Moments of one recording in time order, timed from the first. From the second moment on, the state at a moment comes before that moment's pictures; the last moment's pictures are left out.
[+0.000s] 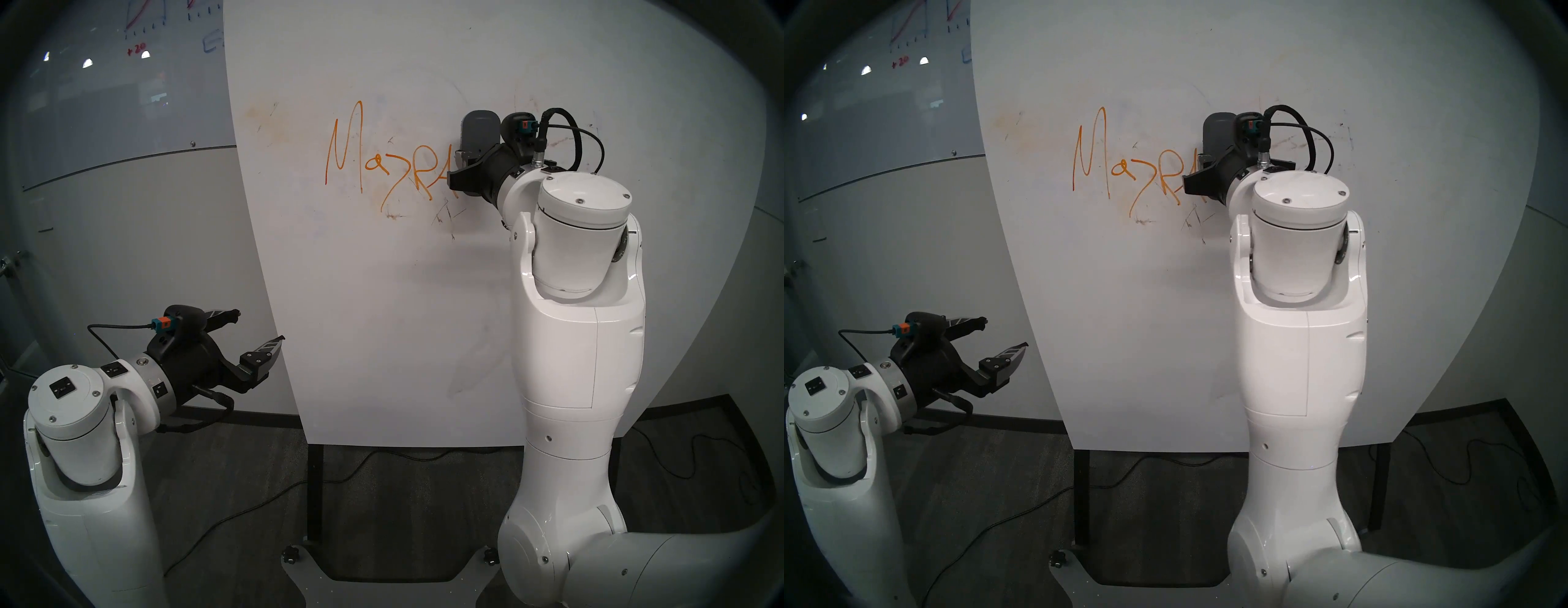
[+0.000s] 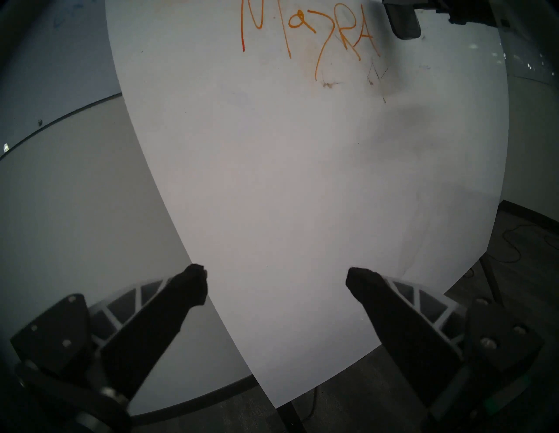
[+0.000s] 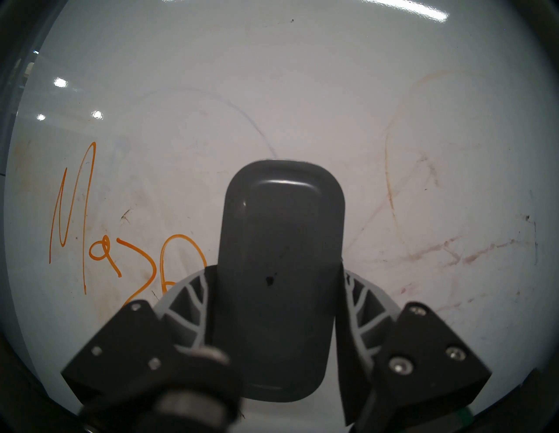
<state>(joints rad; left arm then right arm) 1.80 -1.55 -2.09 -2.42 0.17 0.60 -1.01 -1.03 -1.70 1.44 -2.06 -0.36 0.84 0.24</state>
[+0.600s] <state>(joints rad) 1.84 -1.64 -2.26 -2.42 -0.07 0.35 -1.11 -1.04 -1.70 1.44 -2.06 -0.35 0.84 0.24</state>
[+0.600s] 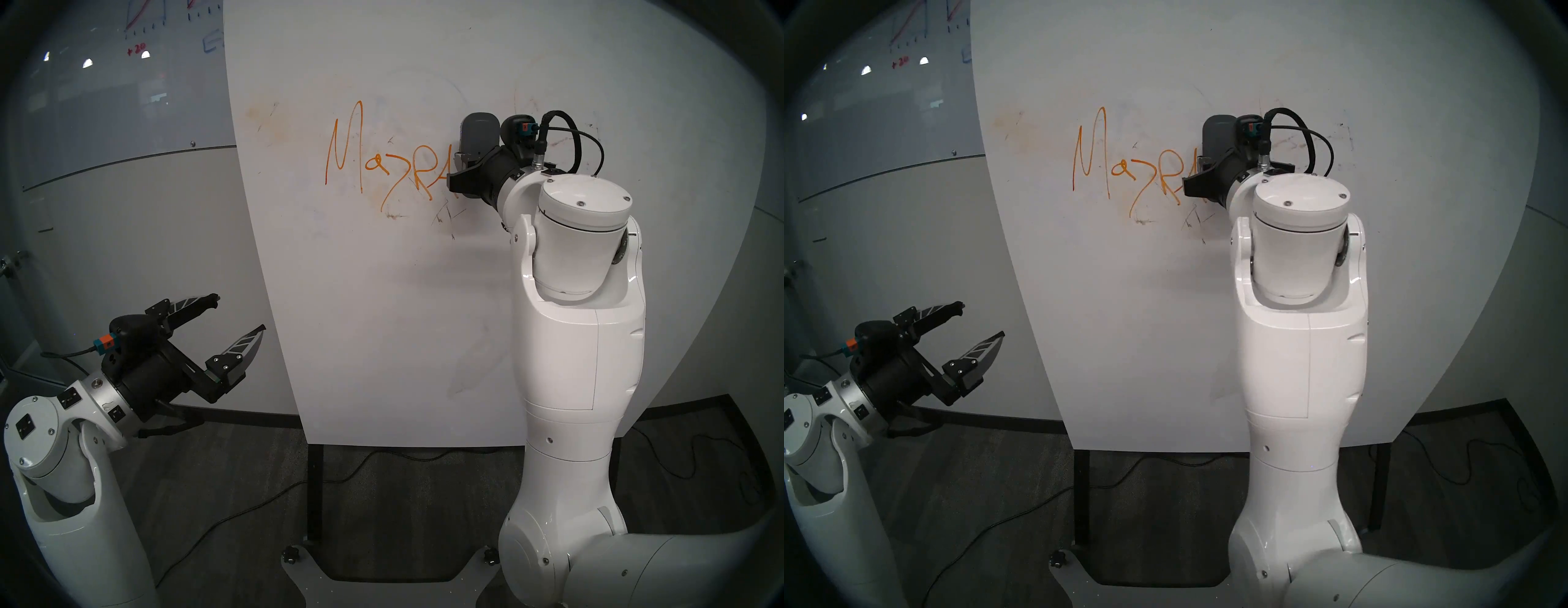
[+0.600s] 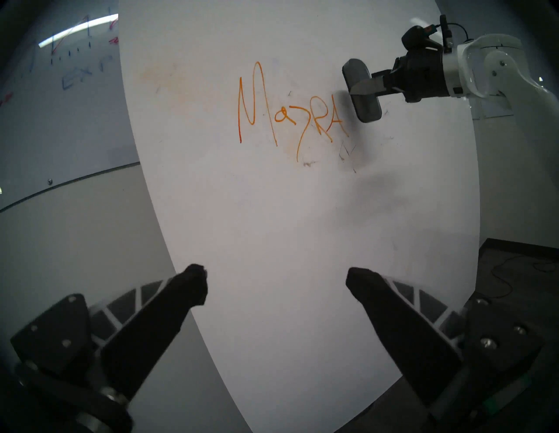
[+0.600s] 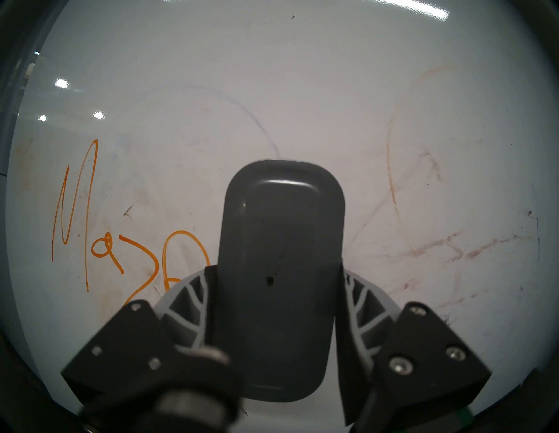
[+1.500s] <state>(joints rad) 1.93 -1.72 -2.34 -2.42 -0.26 0.26 -1.12 -1.05 -1.70 1.44 -2.06 -0.34 0.84 0.23</state>
